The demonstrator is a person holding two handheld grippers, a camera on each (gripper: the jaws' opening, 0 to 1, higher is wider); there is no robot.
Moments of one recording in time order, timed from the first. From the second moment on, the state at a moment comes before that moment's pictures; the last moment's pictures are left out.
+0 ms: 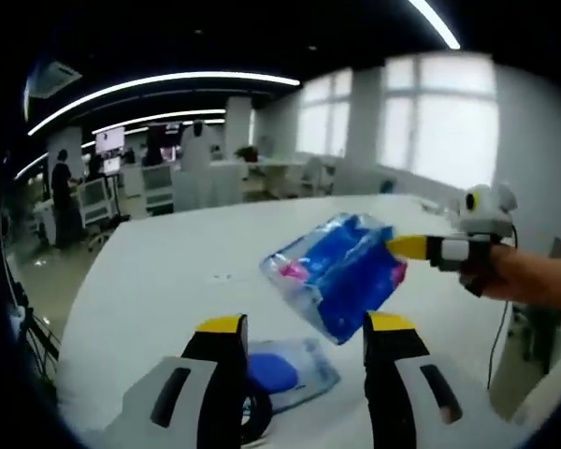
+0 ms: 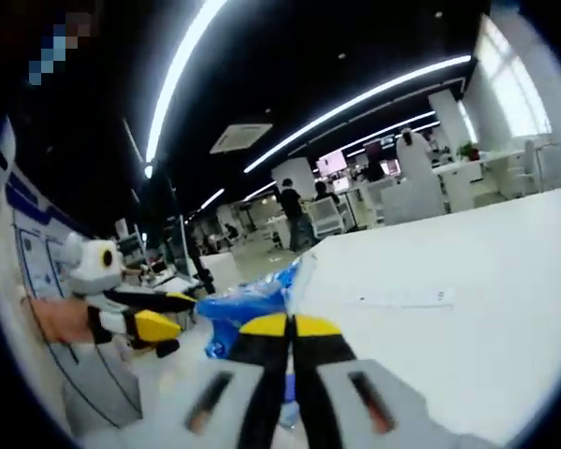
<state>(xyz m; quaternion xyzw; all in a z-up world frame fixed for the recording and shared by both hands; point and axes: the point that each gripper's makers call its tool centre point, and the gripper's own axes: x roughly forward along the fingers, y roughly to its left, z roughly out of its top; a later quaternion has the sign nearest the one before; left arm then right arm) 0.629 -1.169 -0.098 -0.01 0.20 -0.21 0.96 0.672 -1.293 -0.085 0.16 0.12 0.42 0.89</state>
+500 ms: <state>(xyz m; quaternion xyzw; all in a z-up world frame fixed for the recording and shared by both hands) 0.637 -1.212 -0.085 0.01 0.19 -0.25 0.95 0.659 -1.326 -0.068 0.18 0.10 0.39 0.90</state>
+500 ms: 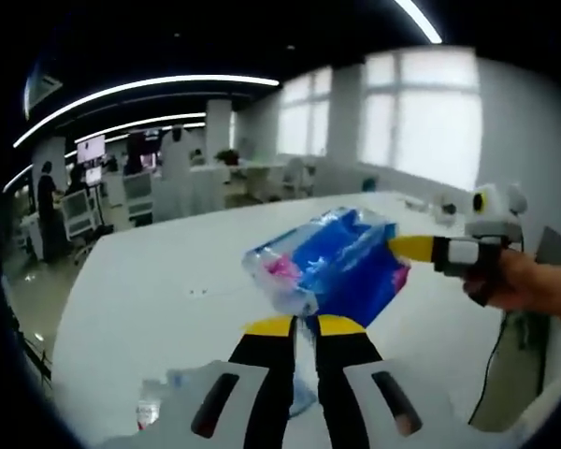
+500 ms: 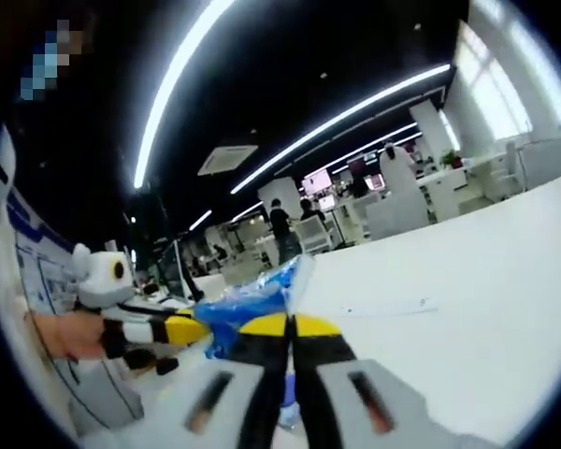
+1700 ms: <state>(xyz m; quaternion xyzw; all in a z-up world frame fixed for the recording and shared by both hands) 0.652 -1.342 -0.093 -0.01 0.19 -0.33 0.93 0.653 -1.457 -0.071 0.13 0.10 0.29 0.94</state>
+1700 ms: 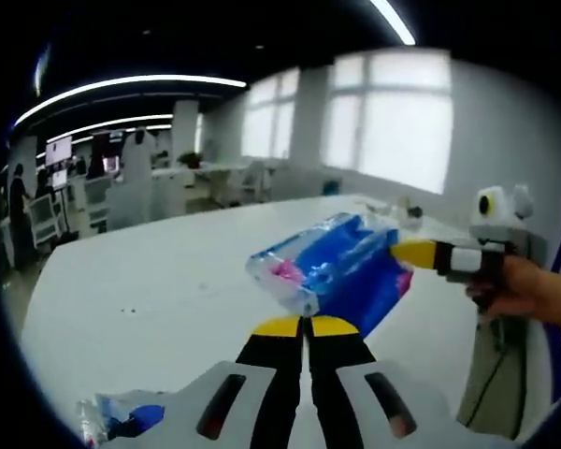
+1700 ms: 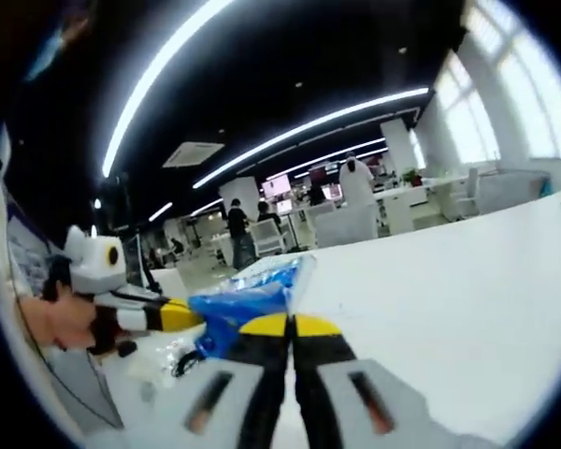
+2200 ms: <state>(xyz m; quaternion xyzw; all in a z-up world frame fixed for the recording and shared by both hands) 0.689 -1.355 -0.161 -0.03 0.24 -0.31 0.92 0.697 -1.470 -0.141 0.10 0.17 0.29 0.94</state>
